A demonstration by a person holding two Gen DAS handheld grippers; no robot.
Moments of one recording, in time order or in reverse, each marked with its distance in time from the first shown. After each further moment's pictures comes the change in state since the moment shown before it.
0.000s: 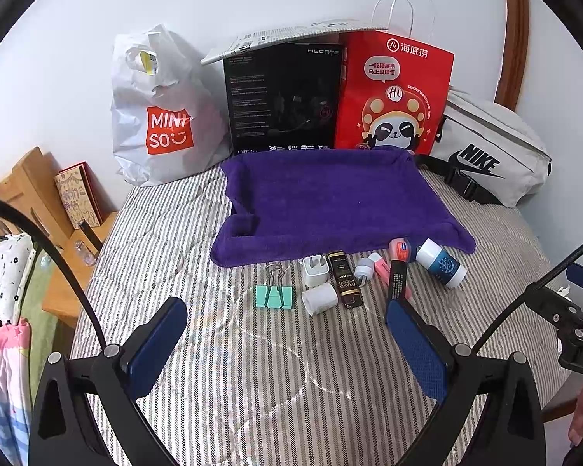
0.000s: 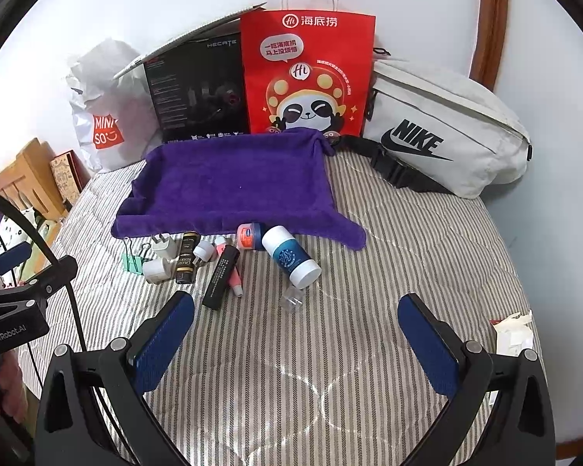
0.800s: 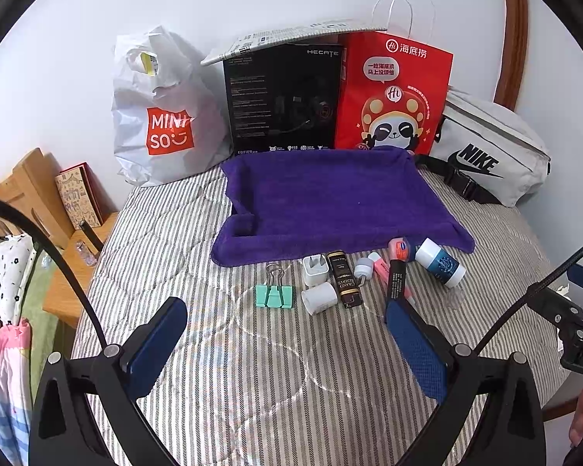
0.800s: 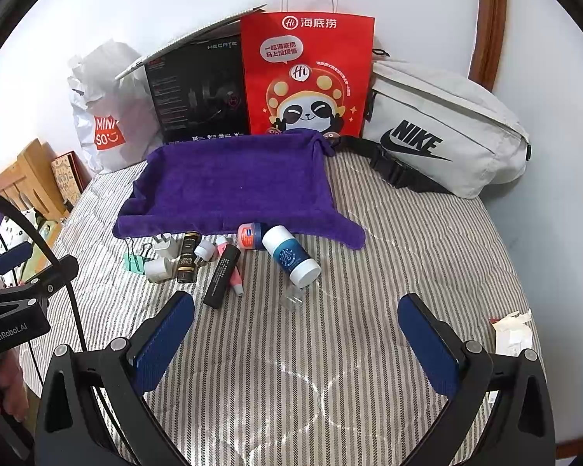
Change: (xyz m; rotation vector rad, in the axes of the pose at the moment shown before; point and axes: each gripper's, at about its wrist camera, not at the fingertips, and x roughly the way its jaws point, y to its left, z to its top) left arm -0.003 0.000 -0.001 0.006 0.002 0.003; right arm -0.004 0.000 0.000 0.001 -0.003 0.001
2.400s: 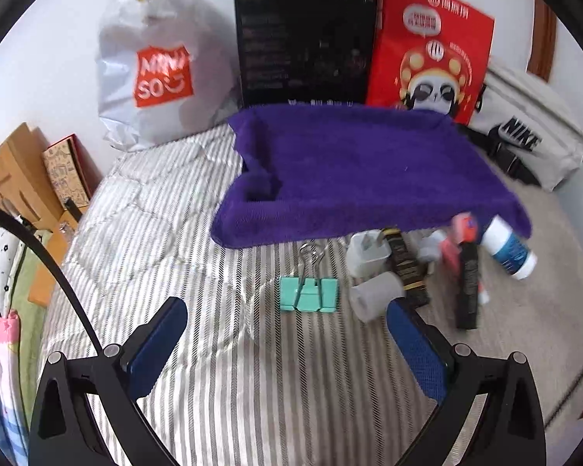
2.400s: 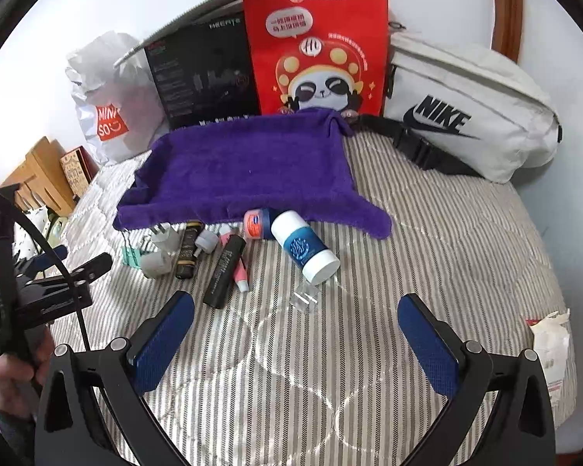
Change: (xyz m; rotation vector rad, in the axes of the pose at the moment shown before) left arm 0.107 0.021 -0.014 -0.002 0.085 0.031; right arm 0.050 -0.006 -0.005 0.011 0.049 0.086
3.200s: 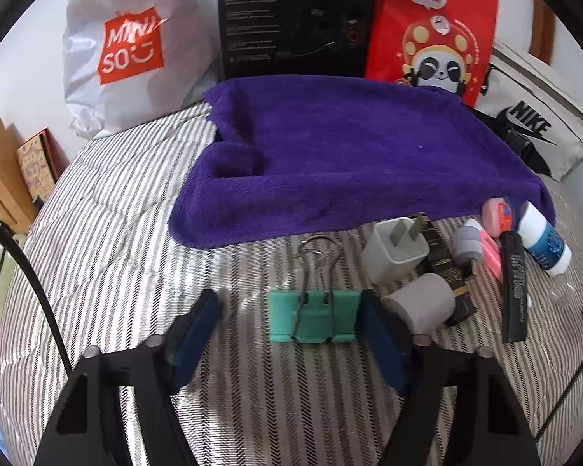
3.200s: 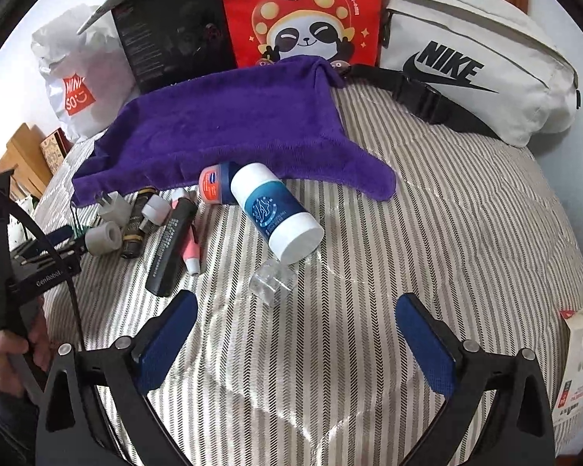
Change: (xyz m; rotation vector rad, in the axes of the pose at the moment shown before) left arm 0.056 0.000 -0.006 0.019 -0.014 -0.073; right arm 0.068 -0.023 -0.017 0.013 0.079 -0.010
